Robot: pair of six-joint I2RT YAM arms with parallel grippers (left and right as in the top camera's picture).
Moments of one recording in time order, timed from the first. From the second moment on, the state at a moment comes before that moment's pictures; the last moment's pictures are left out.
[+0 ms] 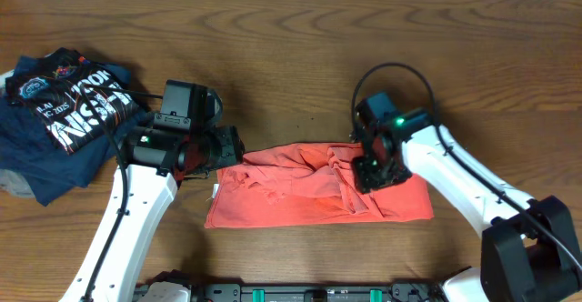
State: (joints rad) left arm -0.20 1.27 1.05 -0.98 0.23 -0.40; right arm 0.46 1.63 1.04 -0.99 -0.17 0.19
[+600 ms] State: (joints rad) left arm -0.20 1.27 1.05 -0.98 0.23 -0.40; right arm 0.67 1.63 1.02 -0.90 -0.26 0.17
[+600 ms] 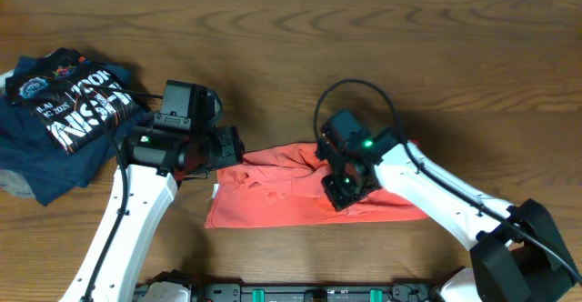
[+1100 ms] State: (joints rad) left arm -0.20 1.27 1.05 -1.03 0.19 -0.40; right arm 0.66 1.63 1.13 -1.06 -0.22 0.12
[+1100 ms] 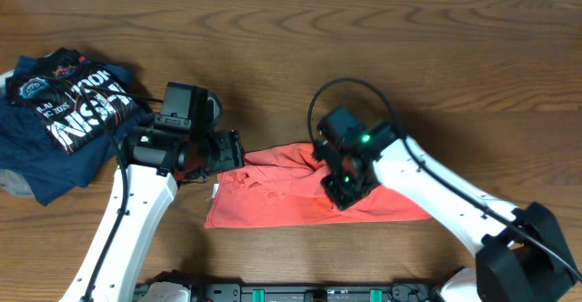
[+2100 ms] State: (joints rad) left arm -0.19 1.76 0.95 -0.91 0.24 -0.31; right arm 0.47 1.56 1.23 -1.19 0.06 0.31
